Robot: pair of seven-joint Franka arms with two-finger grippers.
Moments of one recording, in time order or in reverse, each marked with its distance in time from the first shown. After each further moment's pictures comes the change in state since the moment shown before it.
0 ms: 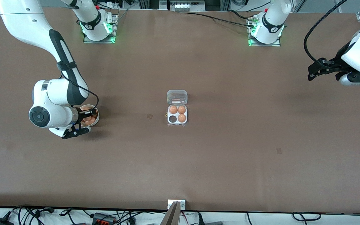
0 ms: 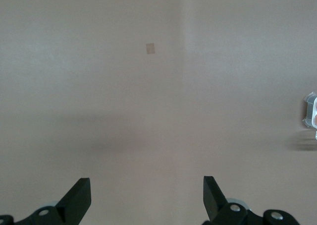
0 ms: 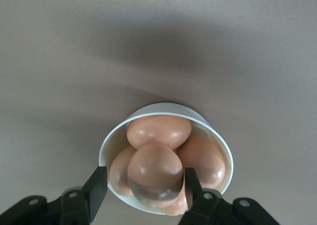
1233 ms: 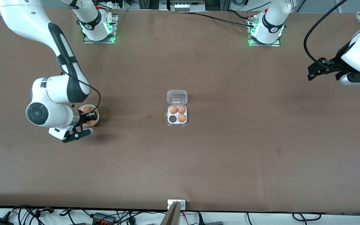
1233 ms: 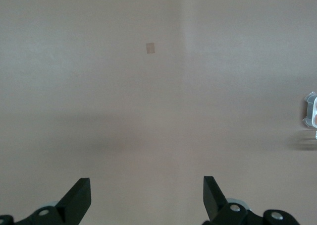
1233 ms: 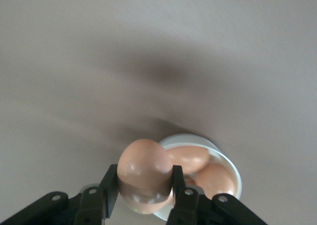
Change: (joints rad) left arm 0.000 0.000 0.000 0.000 0.000 -0.002 0.000; right arm 0.005 -0.035 0.079 0.081 0.008 0.010 -0.011
